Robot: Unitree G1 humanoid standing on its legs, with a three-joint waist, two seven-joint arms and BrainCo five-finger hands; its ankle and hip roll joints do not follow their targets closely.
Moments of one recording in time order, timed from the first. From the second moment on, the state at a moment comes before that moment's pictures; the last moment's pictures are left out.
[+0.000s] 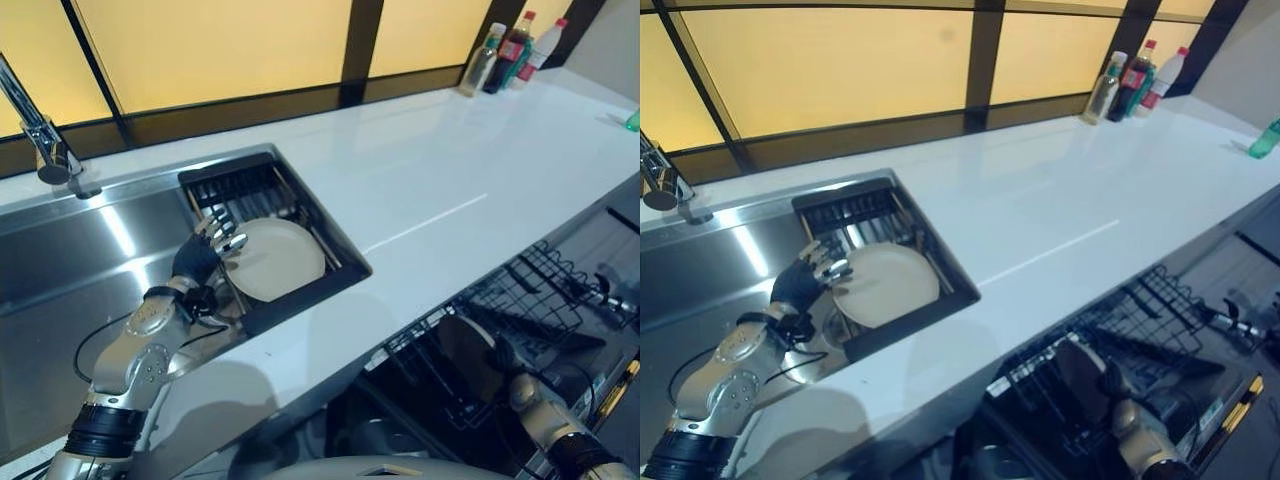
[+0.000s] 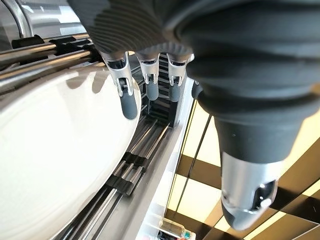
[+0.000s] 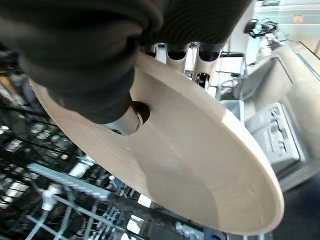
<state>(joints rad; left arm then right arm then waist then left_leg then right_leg) -0.05 0.59 -0.02 -0.13 -0.76 0.27 0.07 0.00 -0.54 0.31 0.58 -0.32 0.28 -0.20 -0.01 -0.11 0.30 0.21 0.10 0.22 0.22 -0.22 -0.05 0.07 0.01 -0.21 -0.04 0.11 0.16</state>
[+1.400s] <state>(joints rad) -0.10 0.64 -0.06 -0.14 -0.80 0.23 0.05 -0.31 -0.59 0.36 0.95 -0.21 0.26 -0.01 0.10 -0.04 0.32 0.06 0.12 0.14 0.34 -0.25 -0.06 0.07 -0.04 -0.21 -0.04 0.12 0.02</state>
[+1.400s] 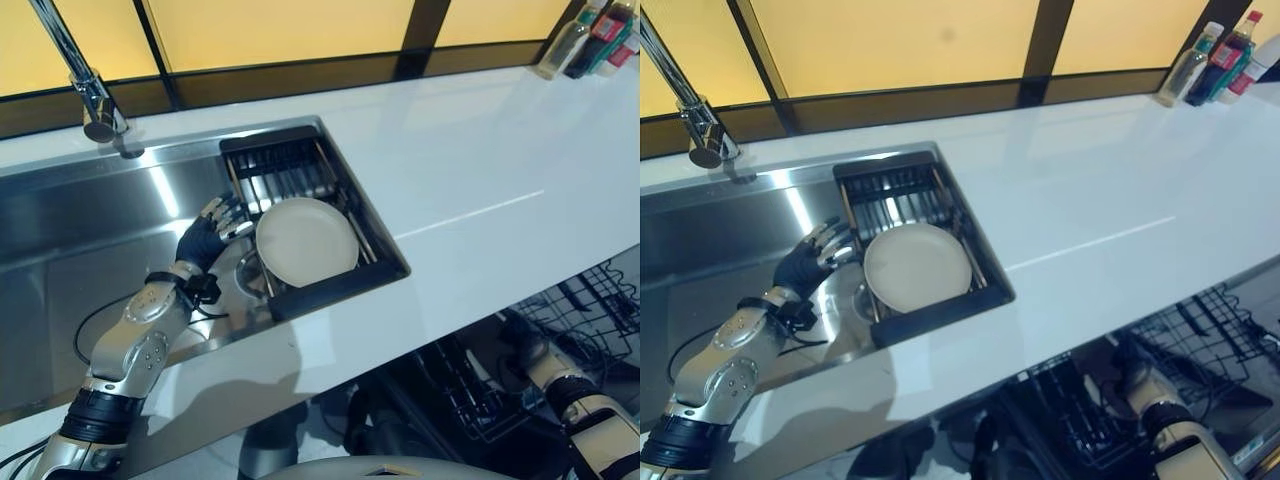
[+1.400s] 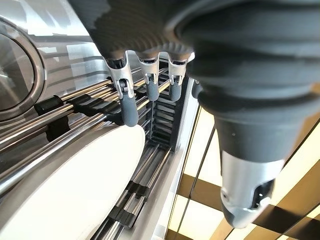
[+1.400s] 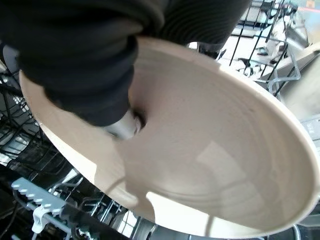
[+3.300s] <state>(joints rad) 0.32 0.51 0.20 -0.25 -0.76 0.20 0.02 0.44 -0.47 -0.20 0.03 -0.02 0.30 -0.21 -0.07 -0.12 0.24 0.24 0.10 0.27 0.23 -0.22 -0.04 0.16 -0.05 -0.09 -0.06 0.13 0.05</state>
